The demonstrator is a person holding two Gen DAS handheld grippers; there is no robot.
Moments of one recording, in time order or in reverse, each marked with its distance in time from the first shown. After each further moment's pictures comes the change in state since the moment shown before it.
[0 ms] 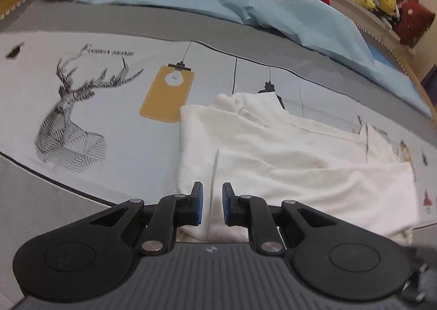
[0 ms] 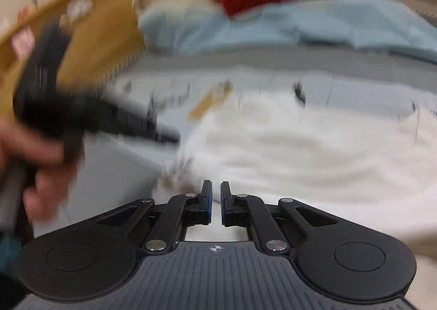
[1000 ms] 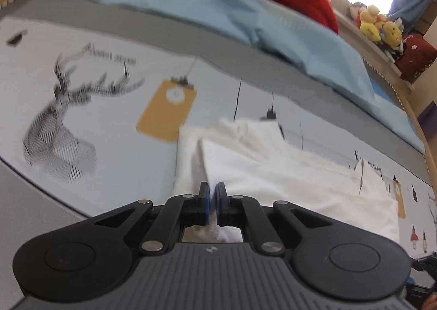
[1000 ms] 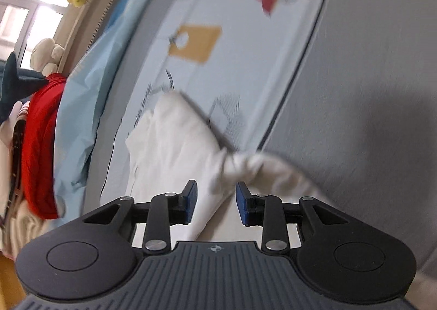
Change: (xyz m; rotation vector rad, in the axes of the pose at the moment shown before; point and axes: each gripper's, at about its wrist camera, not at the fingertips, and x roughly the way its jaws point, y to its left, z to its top) left arm 0.014 0.010 0.010 -0.102 -0.059 -0.035; right arm -0.110 -0.201 -0.110 1.368 -0.287 -0.317
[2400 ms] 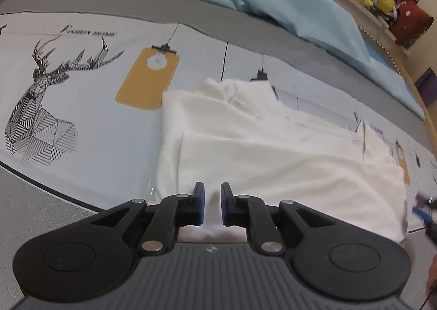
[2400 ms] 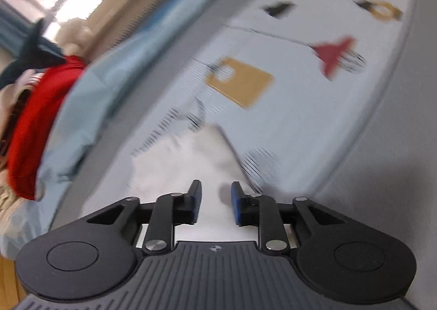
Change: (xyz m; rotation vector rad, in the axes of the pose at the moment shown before) left arm 0.028 -0.010 -0.014 0.093 0.111 -0.003; right arm 0.015 0.051 0.034 -0.350 -0.186 0.006
